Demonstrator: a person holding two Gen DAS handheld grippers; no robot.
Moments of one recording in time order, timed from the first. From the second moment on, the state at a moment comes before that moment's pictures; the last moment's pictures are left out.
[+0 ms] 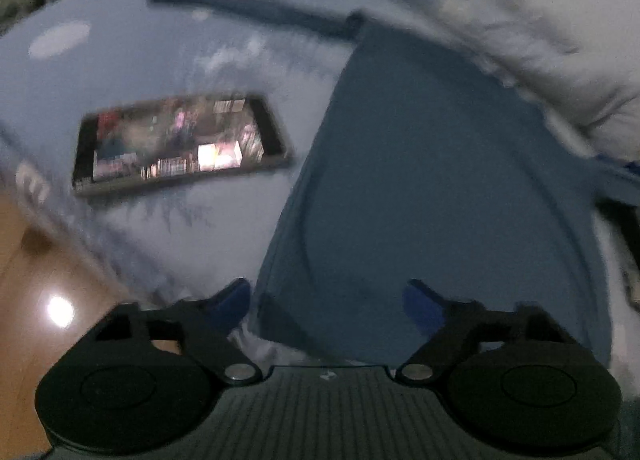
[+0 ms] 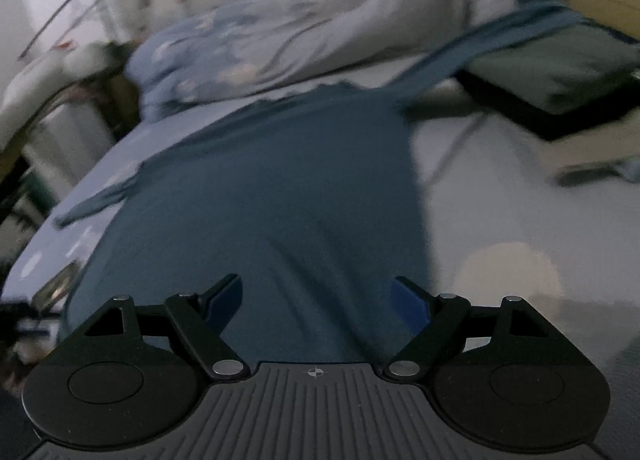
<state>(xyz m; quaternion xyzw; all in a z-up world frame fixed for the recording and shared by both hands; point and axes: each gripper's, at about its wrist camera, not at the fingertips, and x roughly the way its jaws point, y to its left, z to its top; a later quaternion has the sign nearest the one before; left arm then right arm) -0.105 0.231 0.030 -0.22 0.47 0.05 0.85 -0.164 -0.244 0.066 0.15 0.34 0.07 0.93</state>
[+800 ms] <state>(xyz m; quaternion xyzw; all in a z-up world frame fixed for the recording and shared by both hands) -0.095 0.232 0.073 -0.12 0.48 0.02 0.87 -0.168 -0.224 0.100 0.10 0.27 0.06 0.96</state>
